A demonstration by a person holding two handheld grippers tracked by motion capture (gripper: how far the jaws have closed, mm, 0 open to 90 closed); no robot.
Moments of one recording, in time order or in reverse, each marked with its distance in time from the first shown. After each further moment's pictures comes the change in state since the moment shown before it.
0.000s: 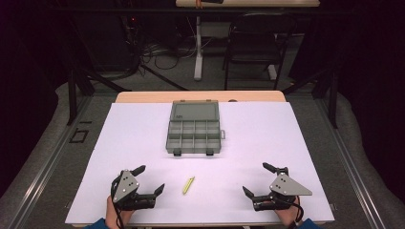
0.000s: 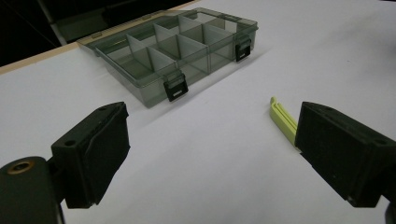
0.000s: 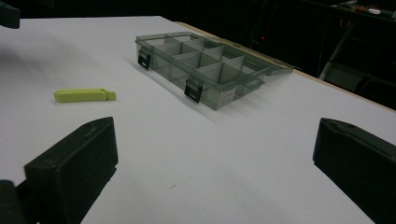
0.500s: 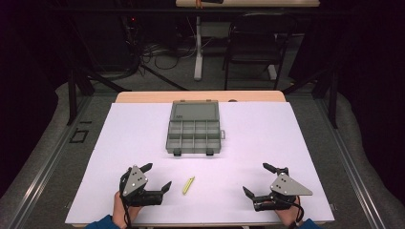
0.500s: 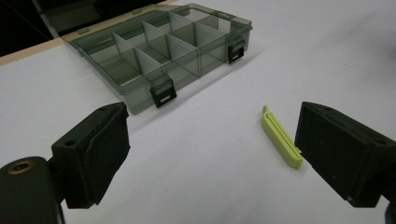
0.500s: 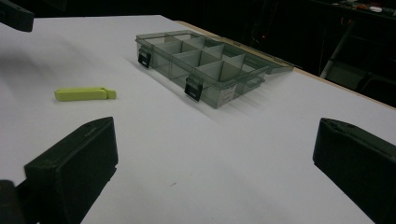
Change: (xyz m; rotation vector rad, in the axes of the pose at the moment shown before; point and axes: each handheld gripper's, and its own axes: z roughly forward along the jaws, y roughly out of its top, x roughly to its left) left arm -0.010 0.015 0.018 0.051 -0.014 0.001; right arm 0.000 -0.001 -0.001 -0.001 0.002 0.007
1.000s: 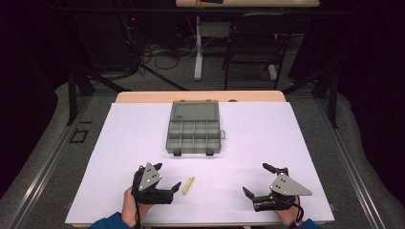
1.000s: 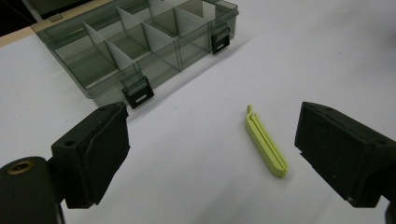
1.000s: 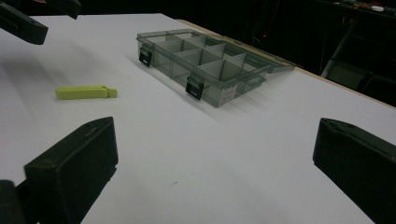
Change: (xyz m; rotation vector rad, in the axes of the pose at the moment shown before) left arm -0.016 0.015 0.020 0.088 -0.021 0.009; right arm 0.001 0.000 0.000 0.010 0.002 -0.008
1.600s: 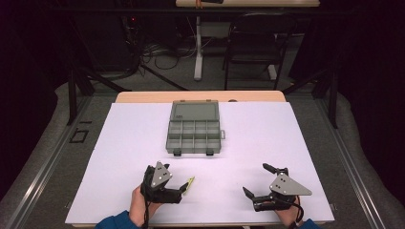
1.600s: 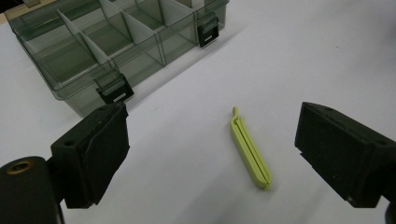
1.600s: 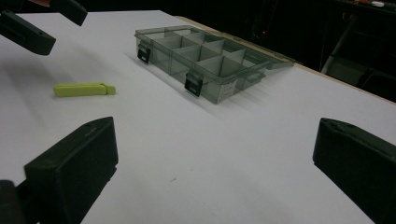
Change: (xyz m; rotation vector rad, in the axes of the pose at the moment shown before) left arm -0.014 0.011 0.016 0.074 0.000 -0.004; right arm -0.001 -0.001 0.000 0.009 -0.003 0.006
